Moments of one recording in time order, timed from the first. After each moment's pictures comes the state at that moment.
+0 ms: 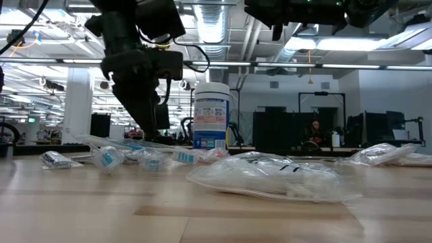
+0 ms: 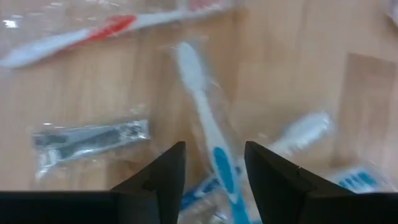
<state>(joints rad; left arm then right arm) -0.06 1.61 0.91 -0.45 -0.02 -0.25 -0.36 1.24 0.79 0.61 -0.26 0.17</state>
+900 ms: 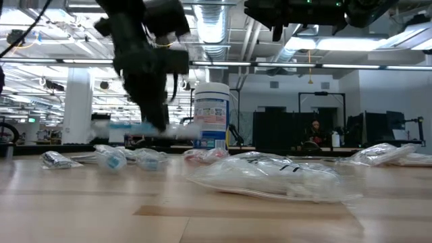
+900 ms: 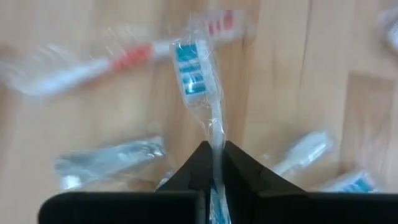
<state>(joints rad) -0.03 1.58 0.94 -0.45 -0.02 -0.17 -0.36 1.24 0.79 0.60 -0.26 0.15</state>
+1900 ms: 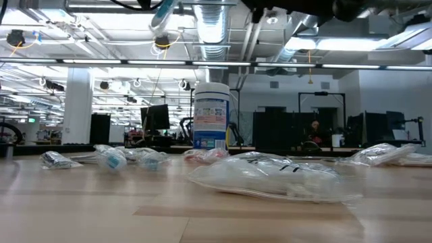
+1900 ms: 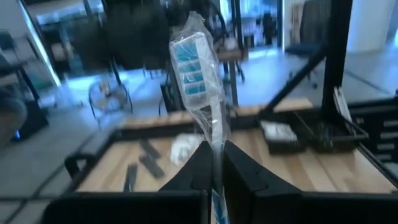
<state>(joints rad) -0.33 1.13 0.69 0.40 -0.45 0.16 -0.16 1.39 0.90 0.63 -0.29 -0.01</state>
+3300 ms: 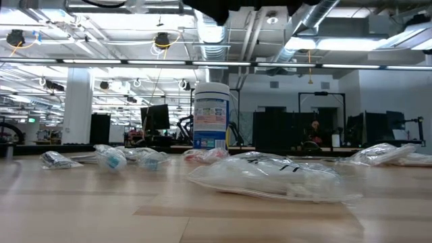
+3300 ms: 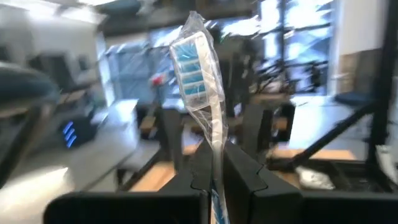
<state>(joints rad) -0.53 0.92 0.59 0.47 -0.87 0.16 -0.06 1.63 1.22 0.24 -0.29 -0.11</state>
